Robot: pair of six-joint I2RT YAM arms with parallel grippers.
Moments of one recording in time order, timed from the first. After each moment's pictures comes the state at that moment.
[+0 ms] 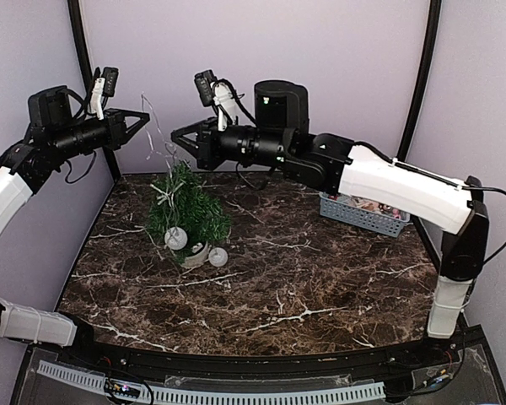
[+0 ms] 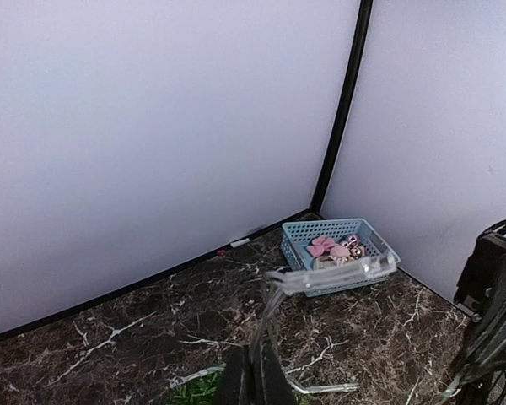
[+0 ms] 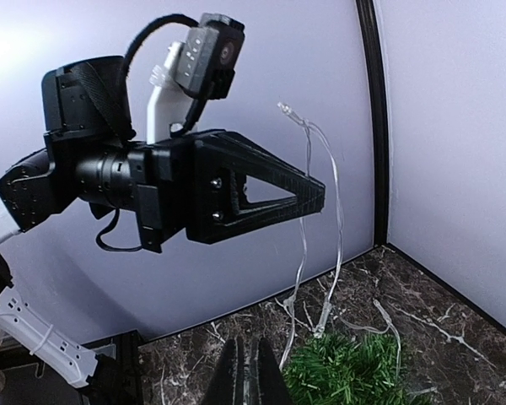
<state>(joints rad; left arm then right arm) -0.29 1.14 1.37 -0.34 0.47 -0.10 1.10 1.89 1.95 -0.07 -0.16 0.17</state>
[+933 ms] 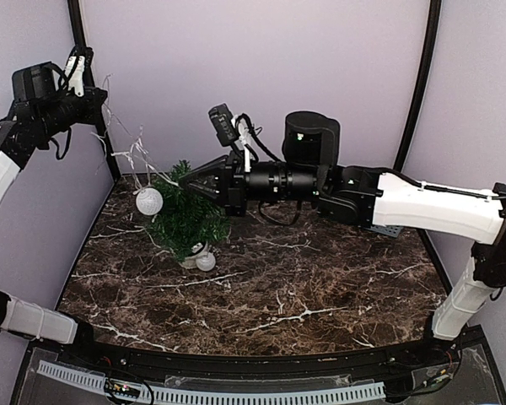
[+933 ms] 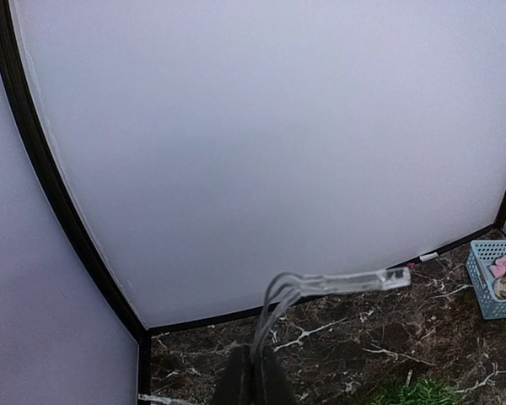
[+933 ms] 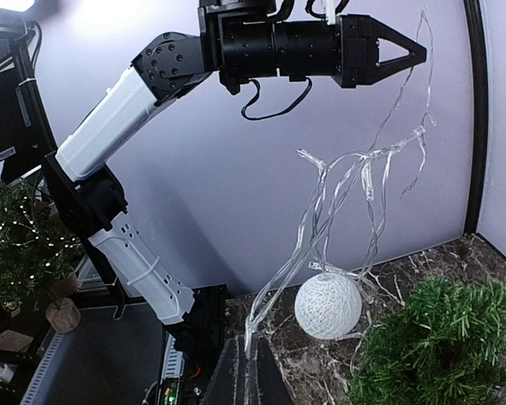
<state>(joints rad) -0.20 1.22 1.63 -0.52 -0.06 0.11 1.15 1.65 1.53 0.11 -0.43 0.19</state>
